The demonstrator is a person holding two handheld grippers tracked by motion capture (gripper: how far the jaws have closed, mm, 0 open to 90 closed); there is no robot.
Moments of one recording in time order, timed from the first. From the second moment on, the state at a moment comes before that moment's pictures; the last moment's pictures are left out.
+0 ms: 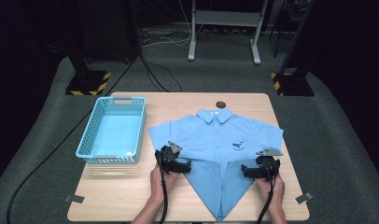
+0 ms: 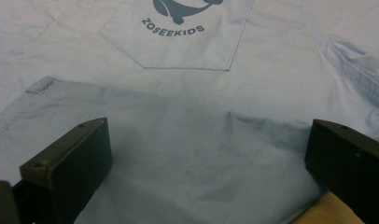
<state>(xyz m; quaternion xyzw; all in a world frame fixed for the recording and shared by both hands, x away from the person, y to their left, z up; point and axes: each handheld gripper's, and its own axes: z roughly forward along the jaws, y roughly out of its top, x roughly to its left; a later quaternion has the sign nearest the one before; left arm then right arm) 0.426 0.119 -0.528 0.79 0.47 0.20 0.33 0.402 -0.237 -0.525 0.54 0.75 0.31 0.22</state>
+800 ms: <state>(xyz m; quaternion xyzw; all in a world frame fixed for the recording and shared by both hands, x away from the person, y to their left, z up) 0.456 0.114 -0.528 0.78 0.48 0.20 0.33 0.441 -0.232 -0.524 0.56 0.74 0.30 0.22</state>
